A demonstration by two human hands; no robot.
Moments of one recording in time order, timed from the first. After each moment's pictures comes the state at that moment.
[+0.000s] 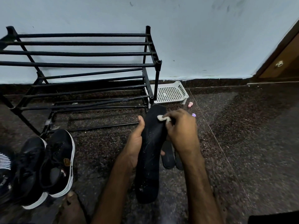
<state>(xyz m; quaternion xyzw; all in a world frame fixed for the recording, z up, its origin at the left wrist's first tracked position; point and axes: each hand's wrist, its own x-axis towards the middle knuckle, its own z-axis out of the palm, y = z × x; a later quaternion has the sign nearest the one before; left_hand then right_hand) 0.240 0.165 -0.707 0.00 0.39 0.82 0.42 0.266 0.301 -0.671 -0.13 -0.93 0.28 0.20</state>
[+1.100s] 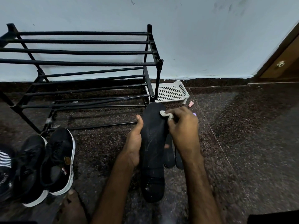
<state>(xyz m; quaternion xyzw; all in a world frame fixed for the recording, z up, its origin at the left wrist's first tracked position) 0.236 0.166 -0.713 -0.08 0.38 0.84 0.38 0.264 0.302 -0.677 -0.12 -0.91 0.31 0.24</state>
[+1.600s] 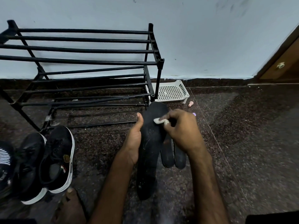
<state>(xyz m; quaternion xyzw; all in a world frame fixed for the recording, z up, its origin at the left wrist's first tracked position) 0.234 0.167 -0.708 -0.08 0.38 0.84 0.37 0.266 0.307 -0.667 -0.06 -0.93 0.32 0.15</state>
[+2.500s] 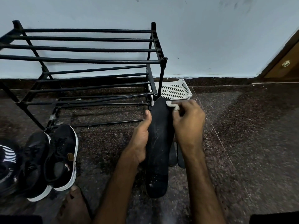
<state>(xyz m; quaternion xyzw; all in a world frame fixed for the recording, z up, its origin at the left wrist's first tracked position) 0.239 0.171 -0.705 -0.04 0.39 0.85 0.36 0.260 0.292 -0.665 -0.16 -0.88 0.31 0.33</state>
